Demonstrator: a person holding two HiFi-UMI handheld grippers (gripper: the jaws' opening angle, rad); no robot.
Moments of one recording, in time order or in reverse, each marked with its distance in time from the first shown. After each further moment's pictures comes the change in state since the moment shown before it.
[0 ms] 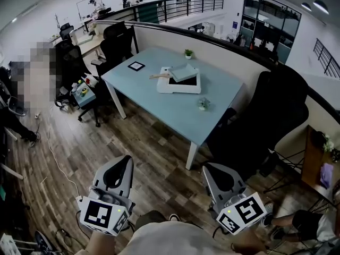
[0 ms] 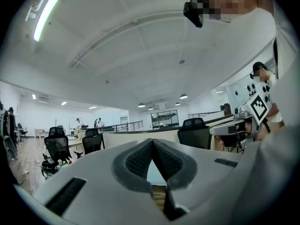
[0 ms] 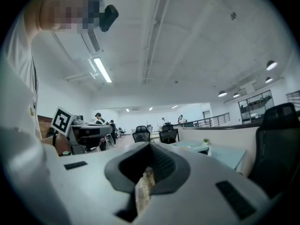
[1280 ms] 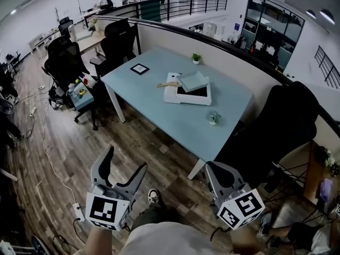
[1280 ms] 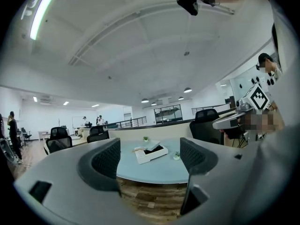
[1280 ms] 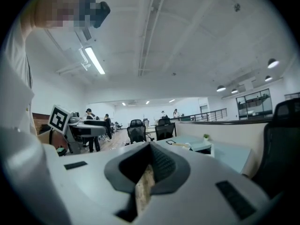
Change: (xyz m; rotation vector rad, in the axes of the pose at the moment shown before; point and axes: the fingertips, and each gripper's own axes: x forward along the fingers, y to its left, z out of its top) left arm 0.092 0.115 -0.039 0.033 0.053 0.031; right arm 0.139 -0.043 -0.020 0.006 0.083 -0.039
